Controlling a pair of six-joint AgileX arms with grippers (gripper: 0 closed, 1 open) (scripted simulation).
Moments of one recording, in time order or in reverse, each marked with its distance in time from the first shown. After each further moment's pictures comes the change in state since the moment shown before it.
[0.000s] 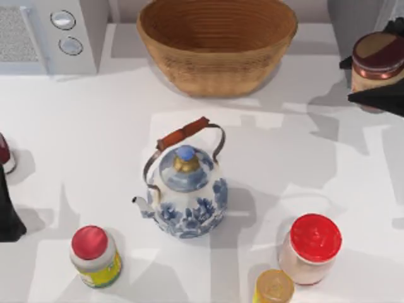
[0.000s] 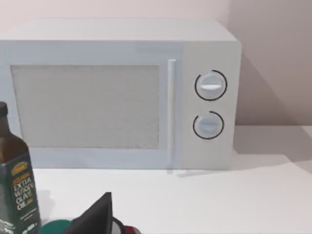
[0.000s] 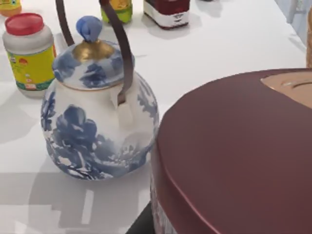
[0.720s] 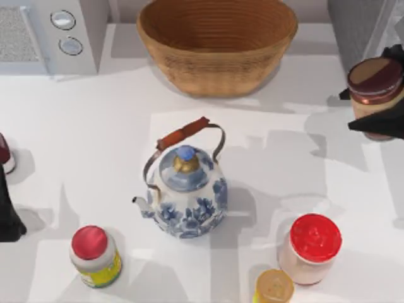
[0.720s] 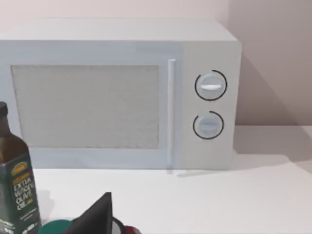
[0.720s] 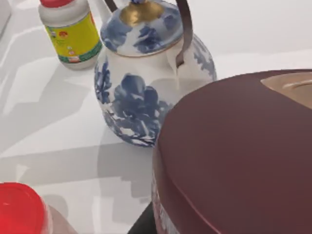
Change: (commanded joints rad) left arm 0.000 0.000 0.000 0.000 0.000 0.000; right arm 0.035 -0.148 -0.194 0.084 0.130 0.201
